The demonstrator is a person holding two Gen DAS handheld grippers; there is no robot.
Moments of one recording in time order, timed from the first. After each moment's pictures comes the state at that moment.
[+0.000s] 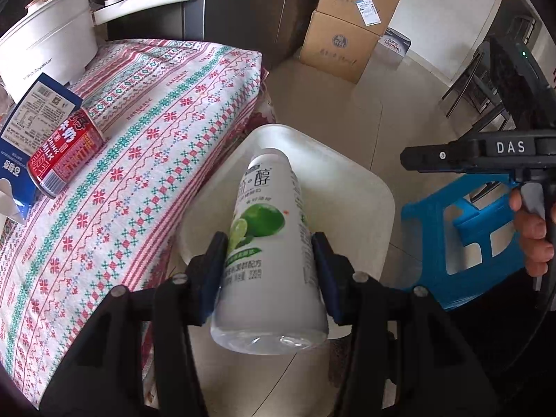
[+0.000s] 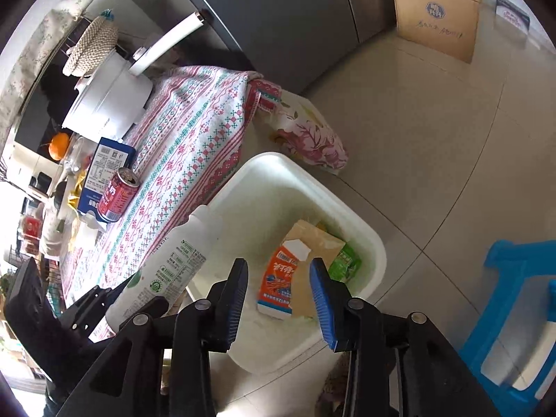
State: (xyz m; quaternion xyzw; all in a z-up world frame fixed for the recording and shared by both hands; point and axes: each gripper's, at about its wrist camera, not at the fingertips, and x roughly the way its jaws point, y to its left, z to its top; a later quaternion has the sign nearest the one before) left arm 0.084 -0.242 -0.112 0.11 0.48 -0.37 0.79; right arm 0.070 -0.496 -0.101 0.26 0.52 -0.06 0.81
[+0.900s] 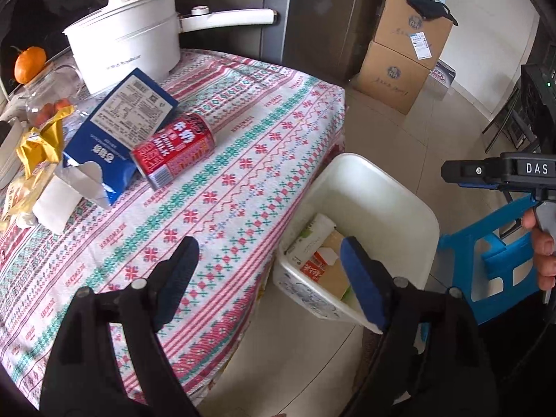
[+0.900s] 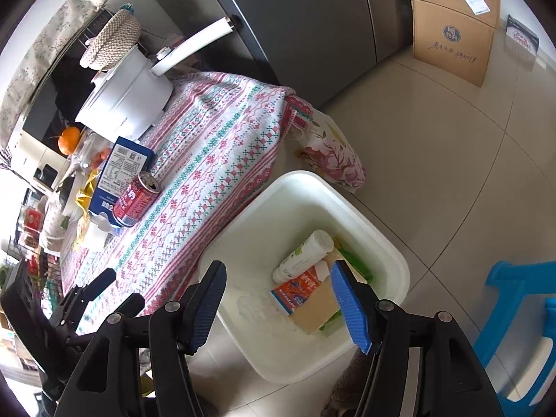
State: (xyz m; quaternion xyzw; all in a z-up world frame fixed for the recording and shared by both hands) left arm 0.114 -0.165 -0.084 0.09 0.46 -0.26 0.85; right arm 0.099 -0.454 -0.075 0.23 0.51 -0.04 0.83
